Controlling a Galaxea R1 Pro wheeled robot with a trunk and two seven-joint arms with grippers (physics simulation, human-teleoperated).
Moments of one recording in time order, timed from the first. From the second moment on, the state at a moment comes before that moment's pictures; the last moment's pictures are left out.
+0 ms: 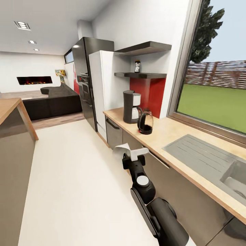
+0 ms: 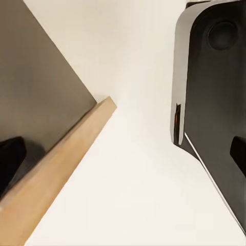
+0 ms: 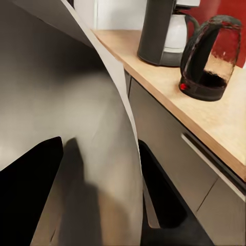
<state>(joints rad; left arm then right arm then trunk) 0.04 0.13 0.08 -0.14 -0.10 -0.05 0.07 -0.46 0.17 0.52 -1.51 -0.01 0.55 -0.41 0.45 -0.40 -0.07</state>
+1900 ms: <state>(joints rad) 0.03 0.16 0.08 -0.34 -0.10 -0.27 0.07 -0.60 0.17 0.38 -1.51 -0.03 0.68 -0.40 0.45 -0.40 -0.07</state>
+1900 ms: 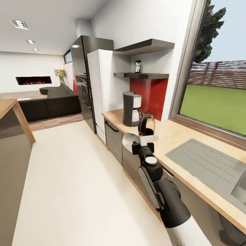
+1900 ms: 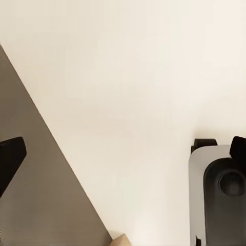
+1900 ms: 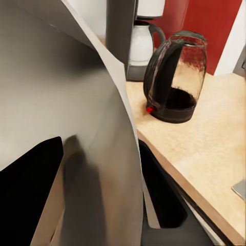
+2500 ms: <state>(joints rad) 0.04 0.17 0.08 -0.30 -0.10 -0.26 0.08 -1.45 0.17 0.06 -0.89 -0.30 0.99 -0.40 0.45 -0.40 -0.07</state>
